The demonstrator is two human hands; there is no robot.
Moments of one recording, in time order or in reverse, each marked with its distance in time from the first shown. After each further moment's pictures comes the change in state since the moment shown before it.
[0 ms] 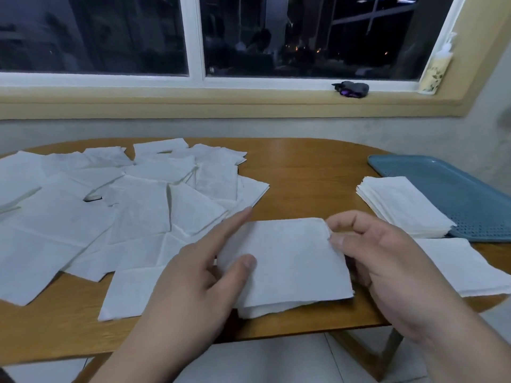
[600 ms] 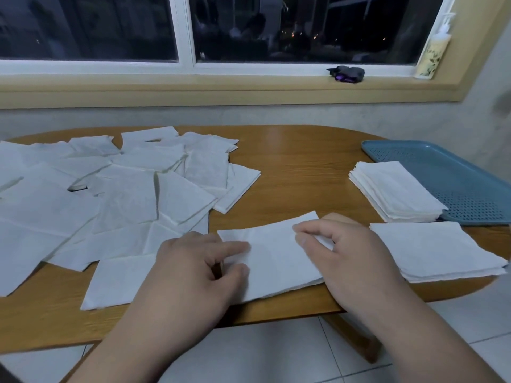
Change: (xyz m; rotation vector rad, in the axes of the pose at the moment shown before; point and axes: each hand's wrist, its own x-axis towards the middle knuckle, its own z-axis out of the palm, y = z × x) left_hand 0.006 -0.023 0.013 0.298 -0.079 0.076; right_hand 0.013 0.036 0.010 -0.652 0.204 -0.218
